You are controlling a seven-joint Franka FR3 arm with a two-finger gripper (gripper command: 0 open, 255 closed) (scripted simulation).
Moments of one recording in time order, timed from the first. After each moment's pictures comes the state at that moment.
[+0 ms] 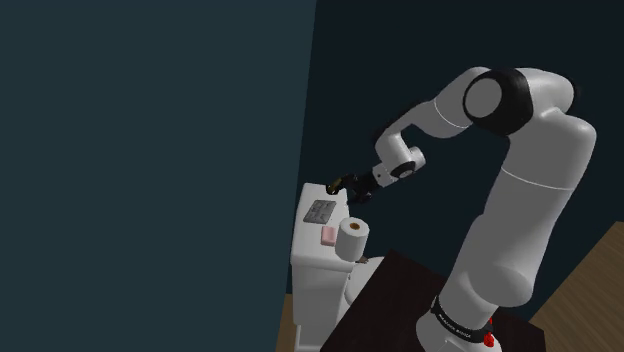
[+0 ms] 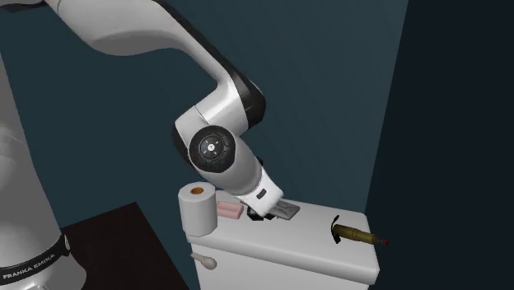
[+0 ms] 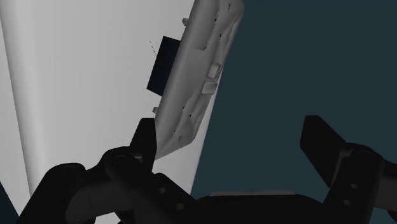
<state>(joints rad) 0.09 0.07 -0.70 -2.48 1.39 2.35 -0.93</state>
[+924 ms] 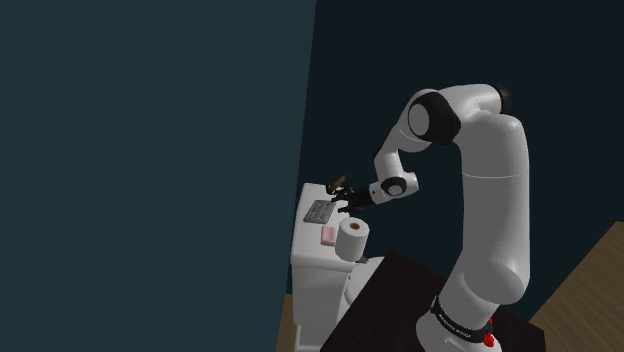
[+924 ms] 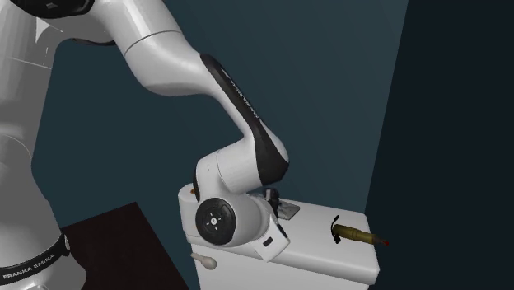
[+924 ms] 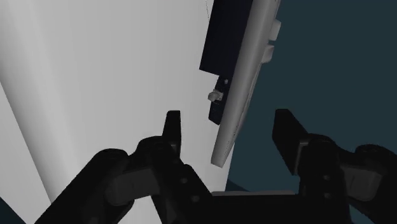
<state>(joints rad) -0.02 0.41 -0.65 -2.37 1.82 2.11 -1.14</state>
